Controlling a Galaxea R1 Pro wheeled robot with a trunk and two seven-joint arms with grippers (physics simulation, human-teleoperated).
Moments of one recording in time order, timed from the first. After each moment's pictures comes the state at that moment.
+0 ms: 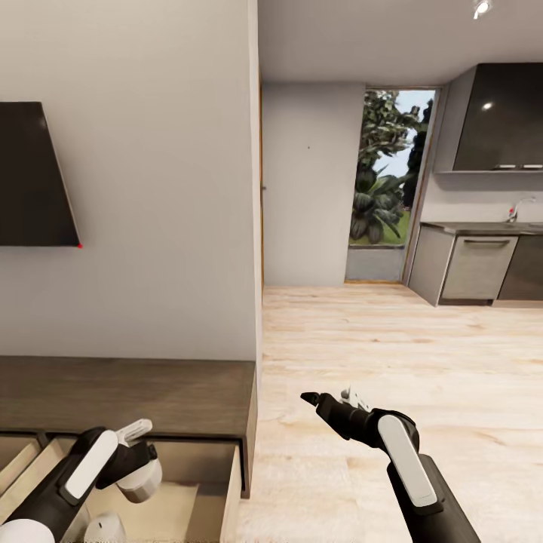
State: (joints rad) left arm -0.47 0.26 -0.10 -0.86 0.89 0.81 0.45; right arm -0.36 0.05 0.03 -1.33 -1.02 0.82 -0.31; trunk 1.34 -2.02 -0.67
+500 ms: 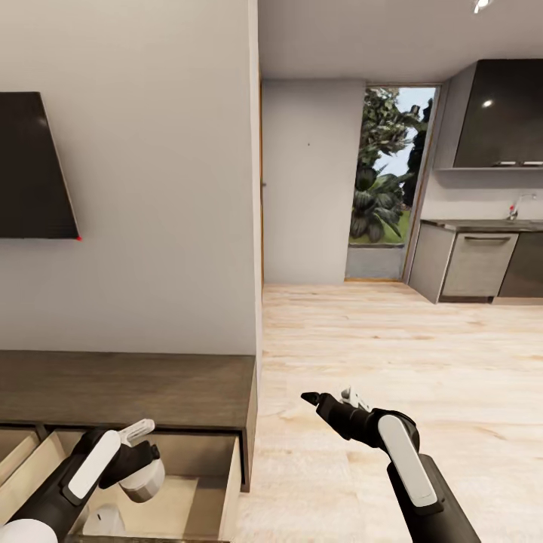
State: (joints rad) left arm -0.47 0.25 -0.10 -0.86 0.88 0.81 0.45; right arm -0.36 0.05 0.03 -1.33 -1.02 0.82 -0.32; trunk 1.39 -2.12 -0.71
